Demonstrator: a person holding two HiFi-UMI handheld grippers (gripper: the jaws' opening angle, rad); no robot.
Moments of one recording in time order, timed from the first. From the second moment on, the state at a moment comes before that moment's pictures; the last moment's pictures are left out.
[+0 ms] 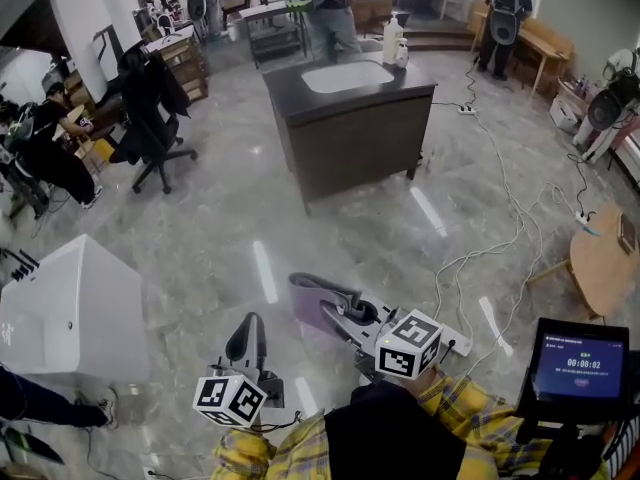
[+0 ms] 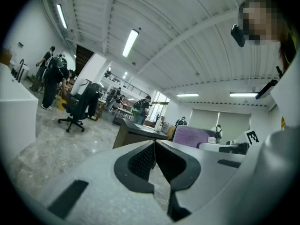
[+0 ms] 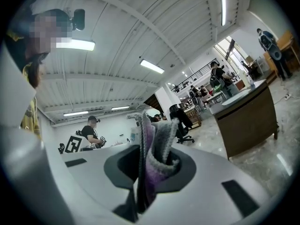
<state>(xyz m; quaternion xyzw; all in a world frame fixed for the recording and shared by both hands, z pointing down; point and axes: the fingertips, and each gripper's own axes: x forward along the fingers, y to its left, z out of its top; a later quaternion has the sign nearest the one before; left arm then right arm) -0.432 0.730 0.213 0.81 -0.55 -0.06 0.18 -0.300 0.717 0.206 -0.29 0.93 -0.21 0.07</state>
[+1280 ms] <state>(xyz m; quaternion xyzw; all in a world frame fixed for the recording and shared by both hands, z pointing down) -0.328 0.617 0.232 0.84 -0.52 -0.04 0.16 -0.209 0.609 0.237 -0.32 0.92 -0.23 0.08</state>
